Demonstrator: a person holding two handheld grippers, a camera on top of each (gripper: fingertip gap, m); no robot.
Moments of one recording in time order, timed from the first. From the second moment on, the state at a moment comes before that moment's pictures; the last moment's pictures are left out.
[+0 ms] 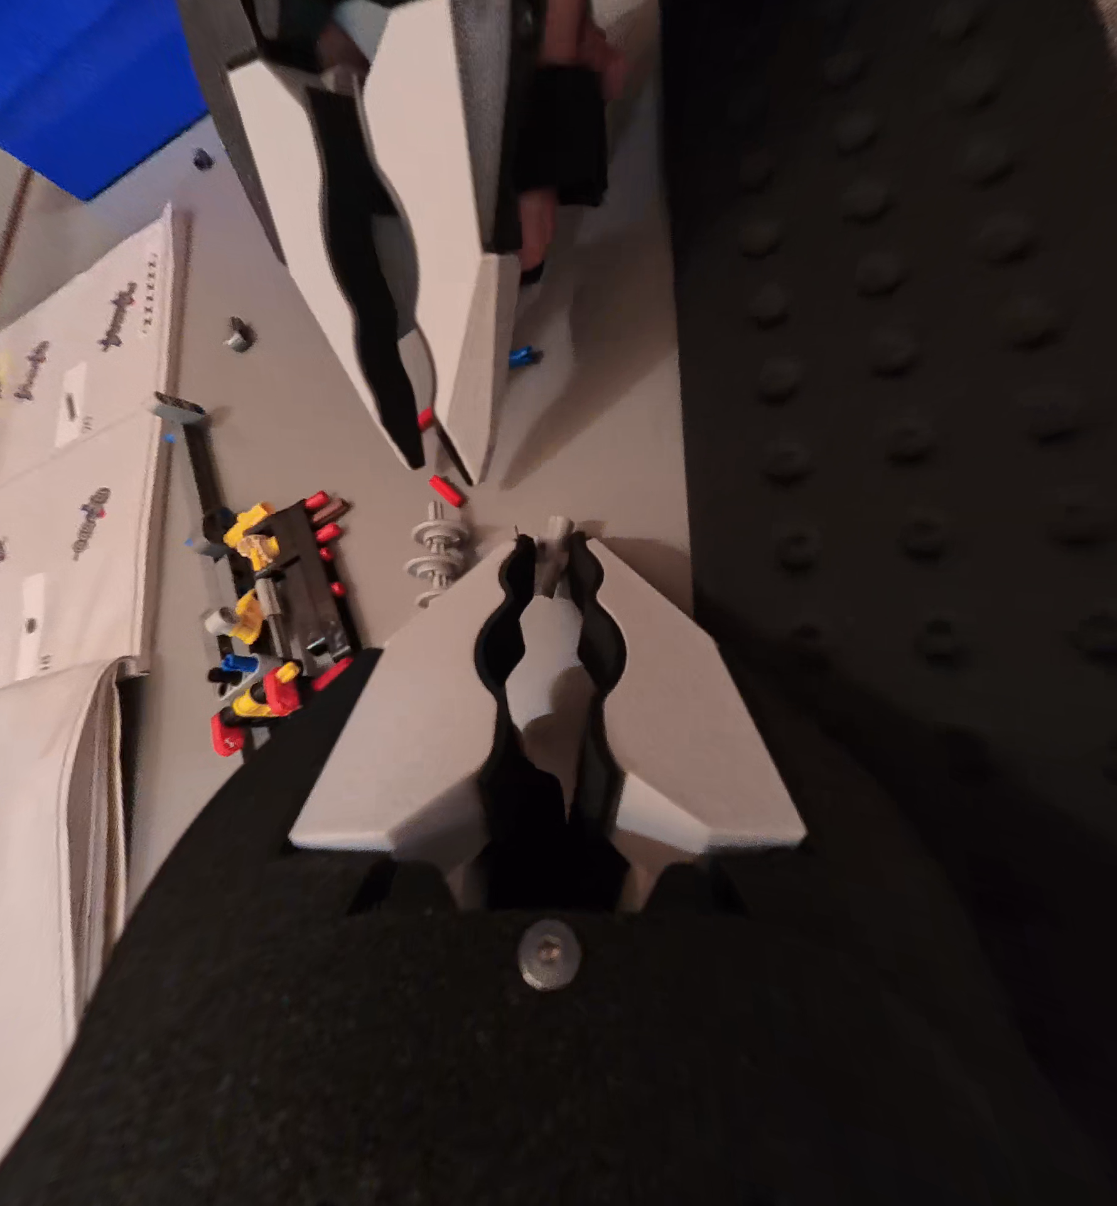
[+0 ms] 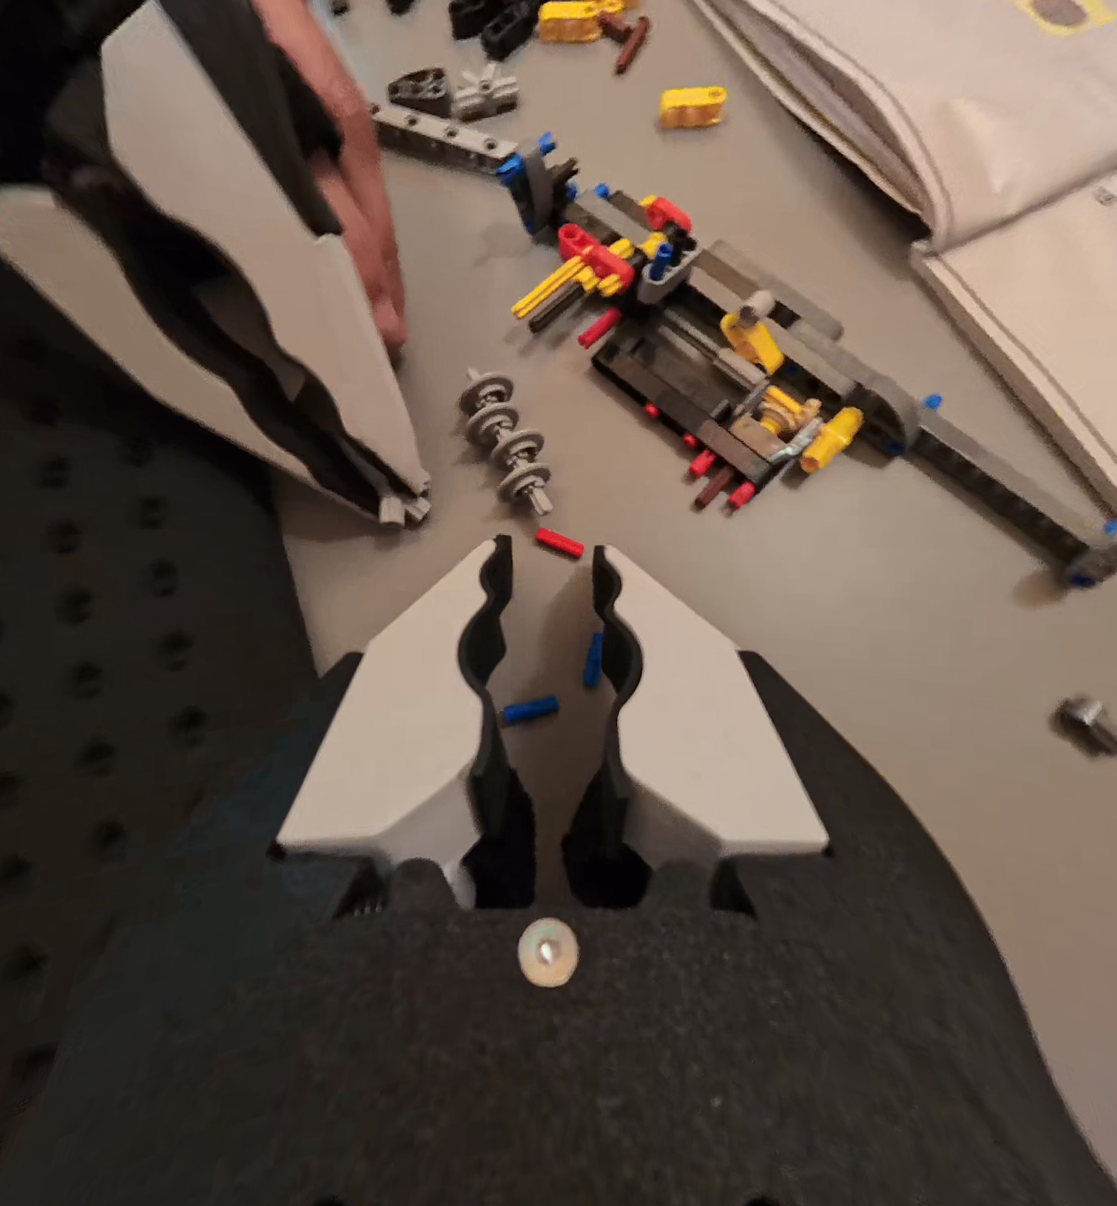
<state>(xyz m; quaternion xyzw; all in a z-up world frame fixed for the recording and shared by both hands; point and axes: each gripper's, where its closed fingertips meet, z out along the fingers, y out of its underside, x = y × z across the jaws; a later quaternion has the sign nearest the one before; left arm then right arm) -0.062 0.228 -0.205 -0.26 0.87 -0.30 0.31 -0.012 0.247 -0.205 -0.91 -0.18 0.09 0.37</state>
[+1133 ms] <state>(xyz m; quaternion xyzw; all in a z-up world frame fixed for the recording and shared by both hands) -0.010 0.240 -0.167 -0.15 0.85 -0.21 0.46 -0.027 0.239 -0.157 -0.85 -0.17 0.21 0.46</state>
